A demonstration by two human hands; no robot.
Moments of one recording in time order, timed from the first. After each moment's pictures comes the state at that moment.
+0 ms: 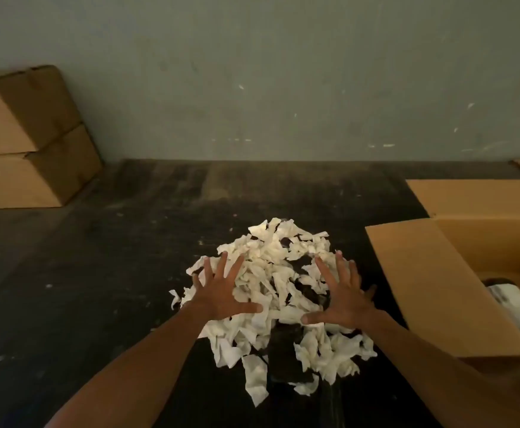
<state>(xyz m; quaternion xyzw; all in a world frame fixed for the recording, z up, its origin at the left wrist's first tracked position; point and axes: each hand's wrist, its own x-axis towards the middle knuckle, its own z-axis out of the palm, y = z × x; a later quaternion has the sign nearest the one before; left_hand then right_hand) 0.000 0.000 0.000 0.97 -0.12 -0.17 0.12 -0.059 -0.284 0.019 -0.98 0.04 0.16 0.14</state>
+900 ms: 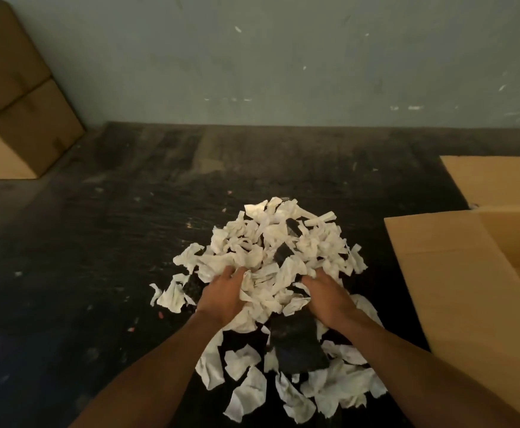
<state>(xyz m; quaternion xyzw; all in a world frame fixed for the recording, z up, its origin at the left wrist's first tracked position) 0.033 -0.037 -0.071 0.98 -0.11 -0.13 0.13 0.004 -0.271 -0.052 -0.98 -0.02 0.16 0.13</state>
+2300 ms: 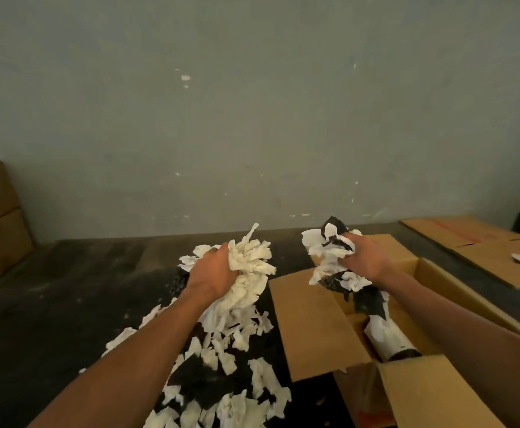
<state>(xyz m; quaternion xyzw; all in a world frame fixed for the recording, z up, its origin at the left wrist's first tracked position) -0.031 -0.192 0.173 0.95 -0.18 0.11 0.24 -0.141 -0.476 0.221 -0.96 0.09 -0.16 0.21</state>
